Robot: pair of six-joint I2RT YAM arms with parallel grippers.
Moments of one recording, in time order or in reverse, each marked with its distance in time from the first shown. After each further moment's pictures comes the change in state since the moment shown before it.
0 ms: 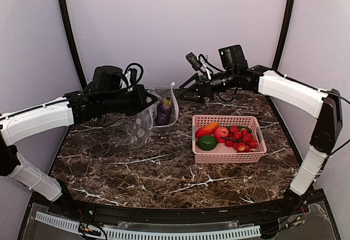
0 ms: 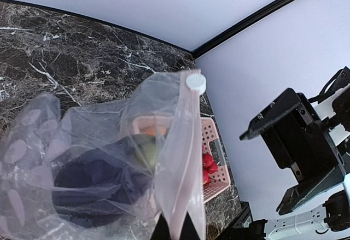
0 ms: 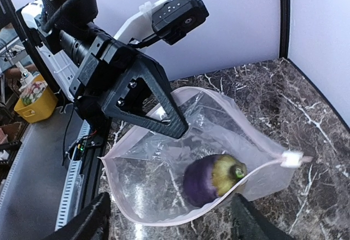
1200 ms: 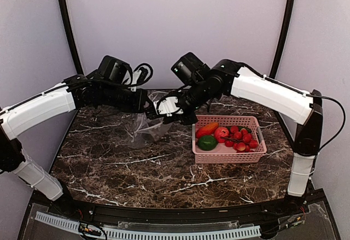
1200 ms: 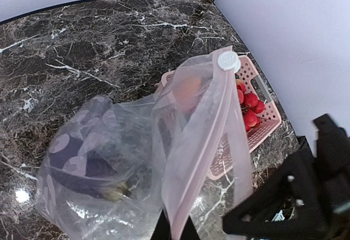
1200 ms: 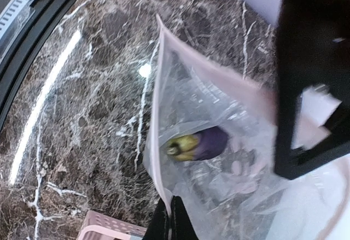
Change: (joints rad) left arm 0.014 0.070 0.217 -0.411 0.065 0.391; right arm 0.355 0.188 0.384 -0.673 0.662 -0.911
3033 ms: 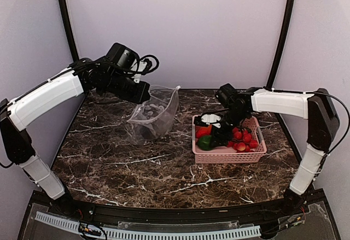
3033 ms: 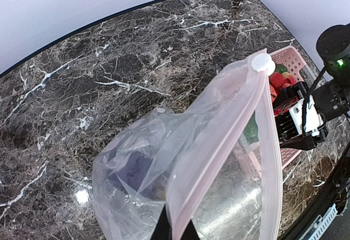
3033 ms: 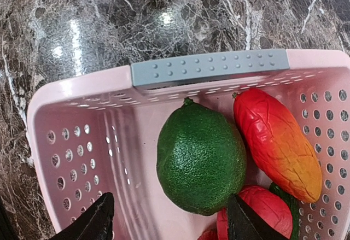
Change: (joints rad) left arm 0.000 0.158 0.292 -0.262 -0.203 0.215; right arm -0.377 -0.157 -0.649 0.200 -0.053 0.306
